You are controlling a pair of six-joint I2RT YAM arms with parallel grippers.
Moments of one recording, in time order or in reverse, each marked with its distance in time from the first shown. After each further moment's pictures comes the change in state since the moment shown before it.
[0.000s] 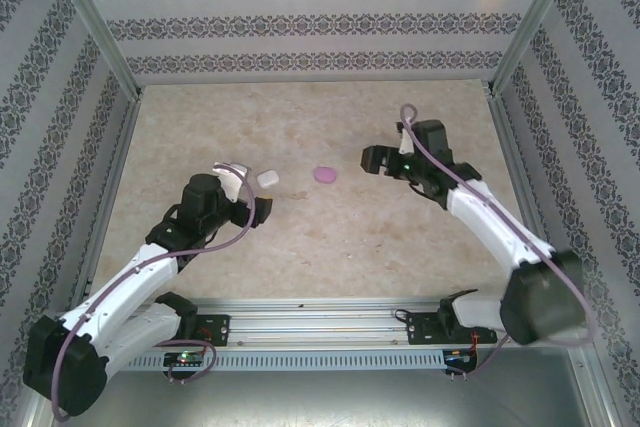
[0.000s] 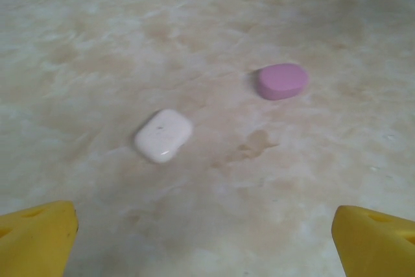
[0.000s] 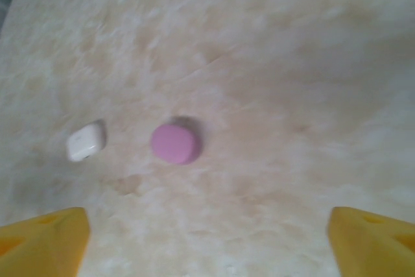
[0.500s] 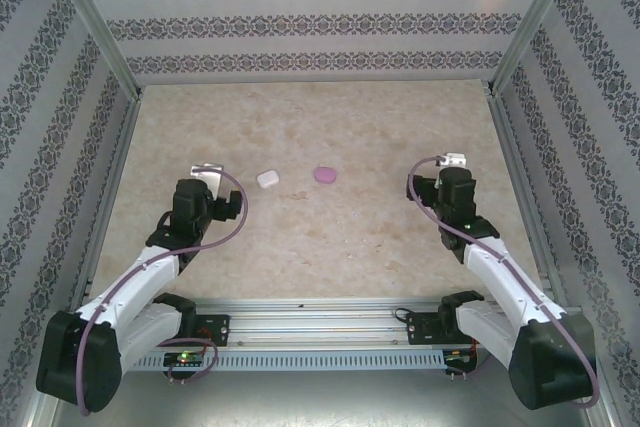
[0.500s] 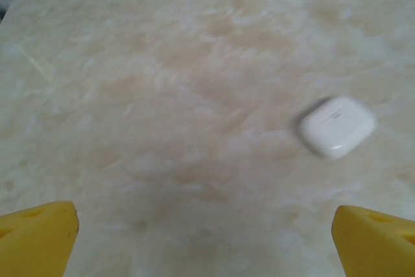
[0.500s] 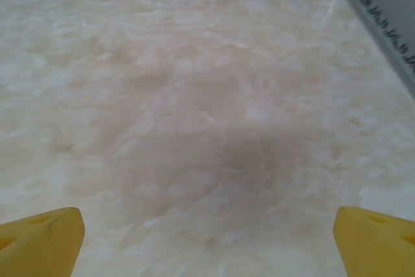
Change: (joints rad) left arm 0.168 0.045 -0.172 0.227 -0.240 0.083; right arm -0.132 -0.303 -0.473 0.328 0.423 -0.258
